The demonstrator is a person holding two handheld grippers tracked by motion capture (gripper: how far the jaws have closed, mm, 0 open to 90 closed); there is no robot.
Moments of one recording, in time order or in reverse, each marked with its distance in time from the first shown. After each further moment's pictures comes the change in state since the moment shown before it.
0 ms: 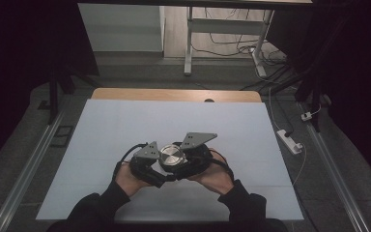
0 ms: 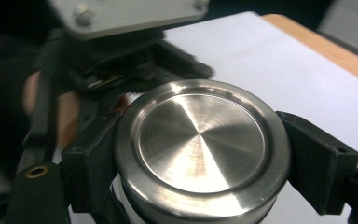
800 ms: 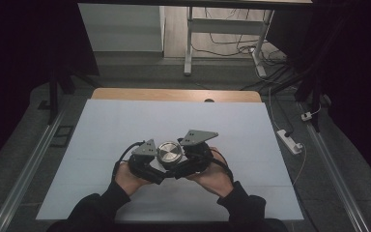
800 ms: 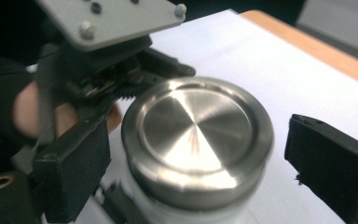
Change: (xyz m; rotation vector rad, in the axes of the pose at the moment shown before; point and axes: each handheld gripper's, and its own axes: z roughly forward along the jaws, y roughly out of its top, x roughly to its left) left arm 0.005 -0.003 -0.001 -0.018 0.079 -0.066; right arm 0.007 0.007 0.000 0.000 -0.137 0.068
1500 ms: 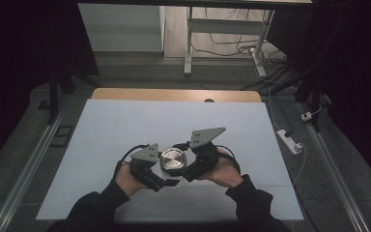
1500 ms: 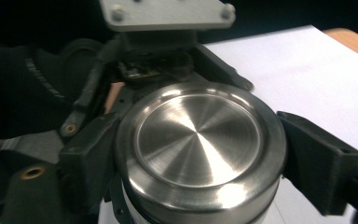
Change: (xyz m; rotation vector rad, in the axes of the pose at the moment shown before) left arm -0.007 0.006 -0.004 -0.023 -0.158 0.103; right arm -0.021 -0.004 -0.013 -0.026 0.335 -0.078
